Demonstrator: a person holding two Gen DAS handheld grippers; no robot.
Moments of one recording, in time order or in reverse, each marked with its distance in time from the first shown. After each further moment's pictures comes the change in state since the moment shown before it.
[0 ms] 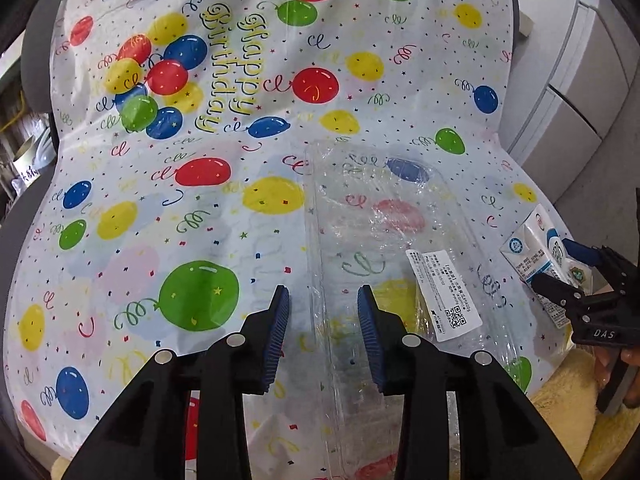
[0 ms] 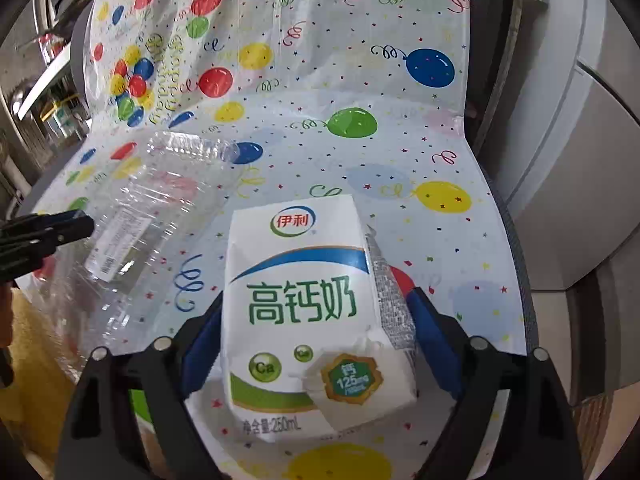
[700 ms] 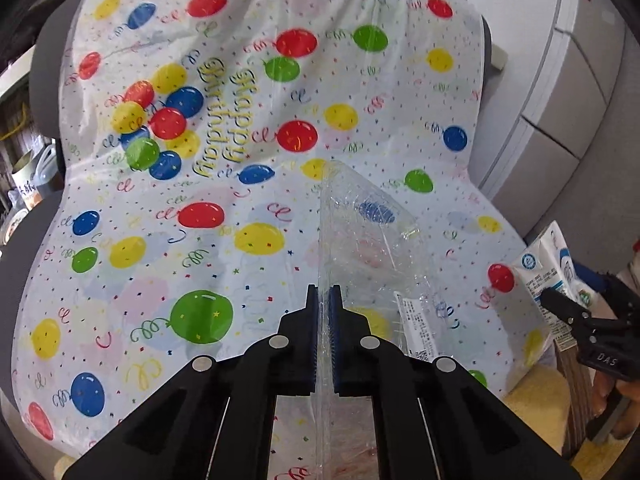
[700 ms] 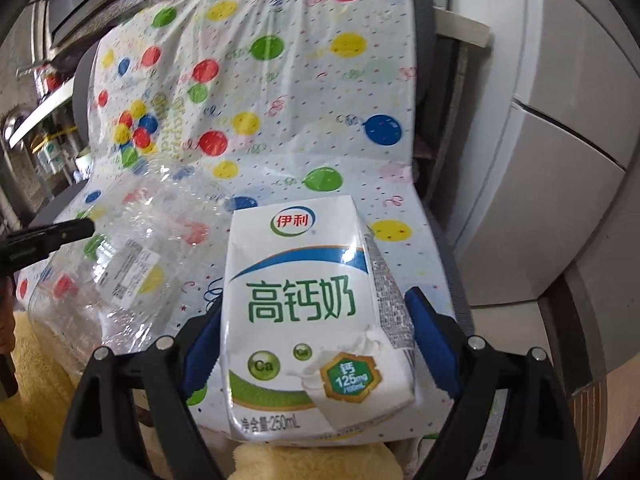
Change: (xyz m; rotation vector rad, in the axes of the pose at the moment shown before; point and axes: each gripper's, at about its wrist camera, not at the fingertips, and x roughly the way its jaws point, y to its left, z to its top) left arm -0.047 -0.009 0.003 -0.012 -0.133 -0.056; right arm -0.076 0.007 -0.014 0.053 -0.177 -0.107
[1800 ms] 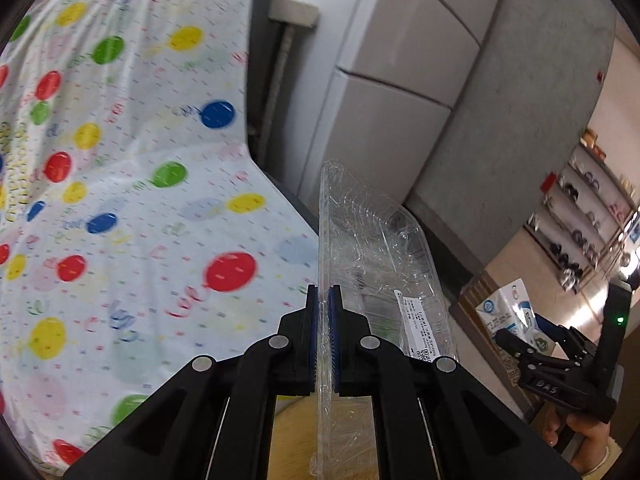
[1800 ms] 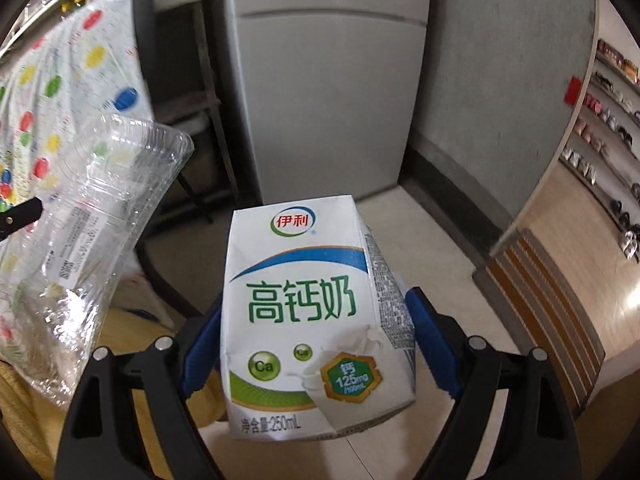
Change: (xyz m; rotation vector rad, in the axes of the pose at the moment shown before) left arm 0.018 -0.236 -0.038 0.223 0.029 -0.342; right arm -0.076 -0.201 -0.169 0.409 0.110 -0.372
